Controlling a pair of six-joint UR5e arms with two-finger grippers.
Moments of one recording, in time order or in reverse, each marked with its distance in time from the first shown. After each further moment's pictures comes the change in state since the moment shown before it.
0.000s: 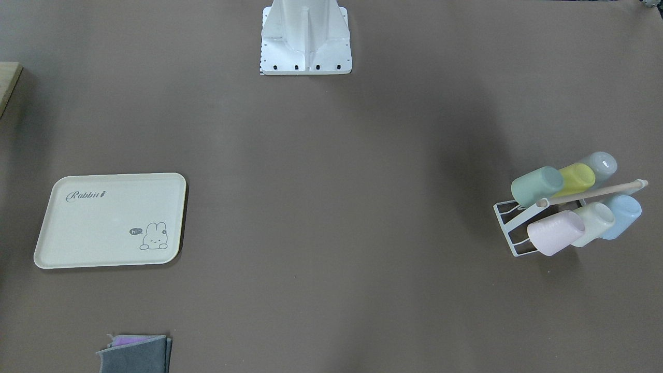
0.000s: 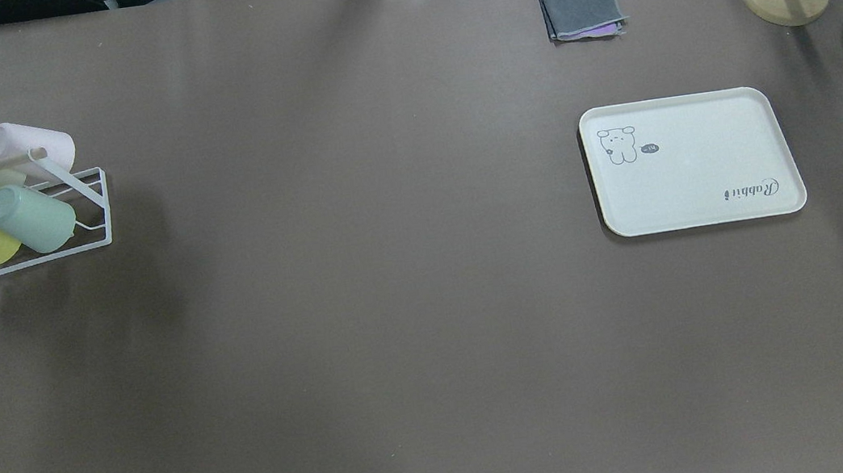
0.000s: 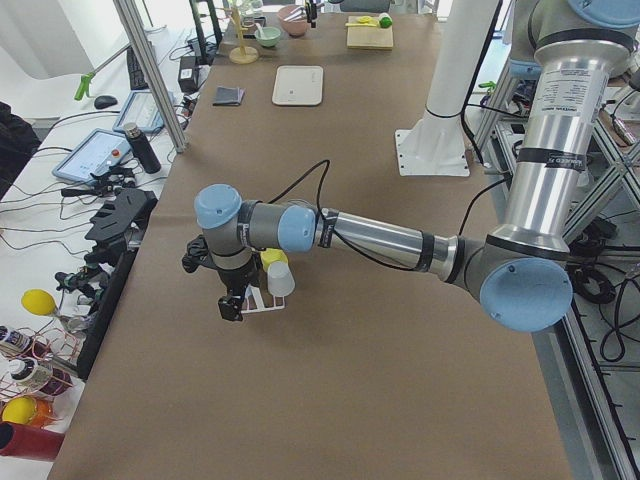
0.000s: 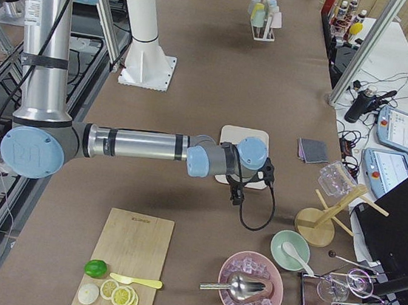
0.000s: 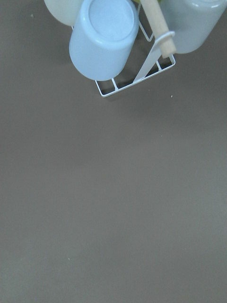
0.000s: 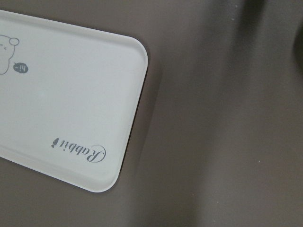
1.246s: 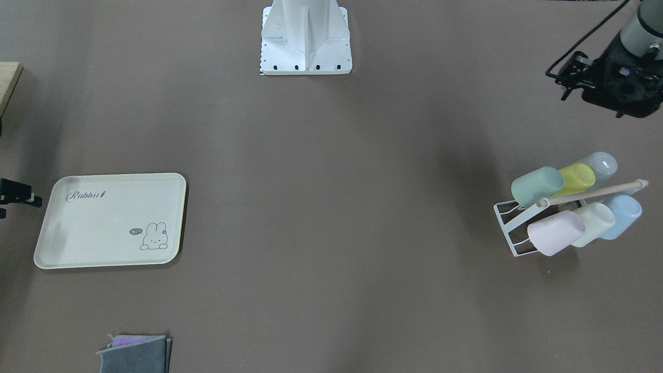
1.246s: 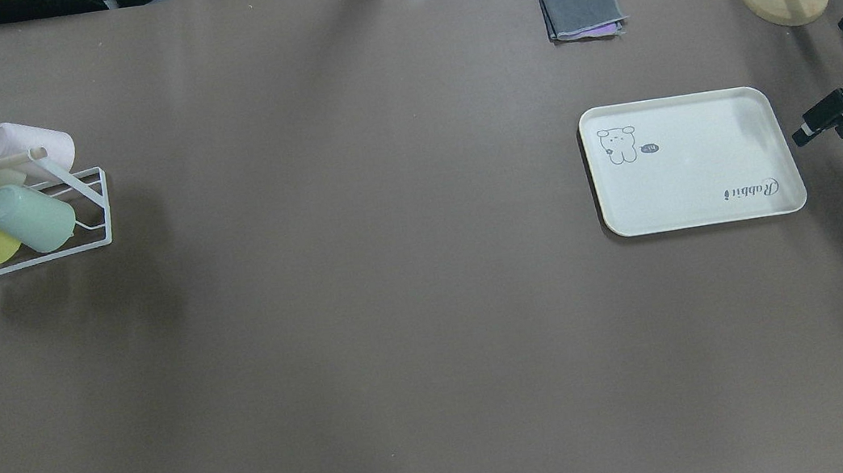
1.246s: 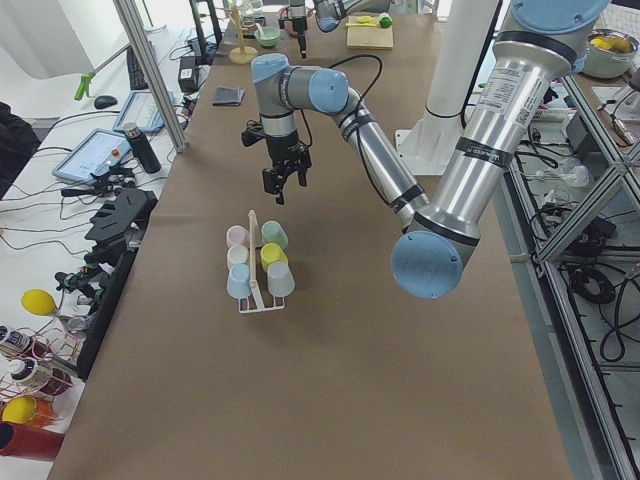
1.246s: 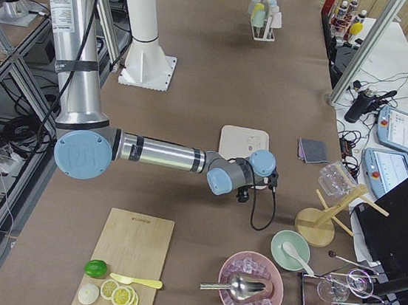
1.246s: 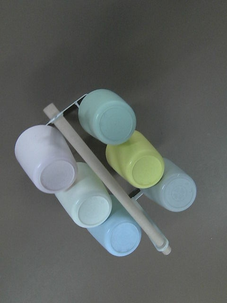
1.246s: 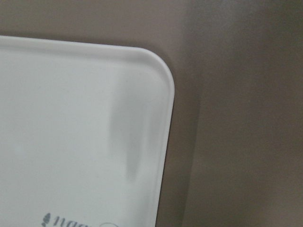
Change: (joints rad) left arm 0.379 -0.207 -0.487 0.613 0.188 -0.026; right arm -0.188 0.134 -0.305 0.397 0.000 0.415
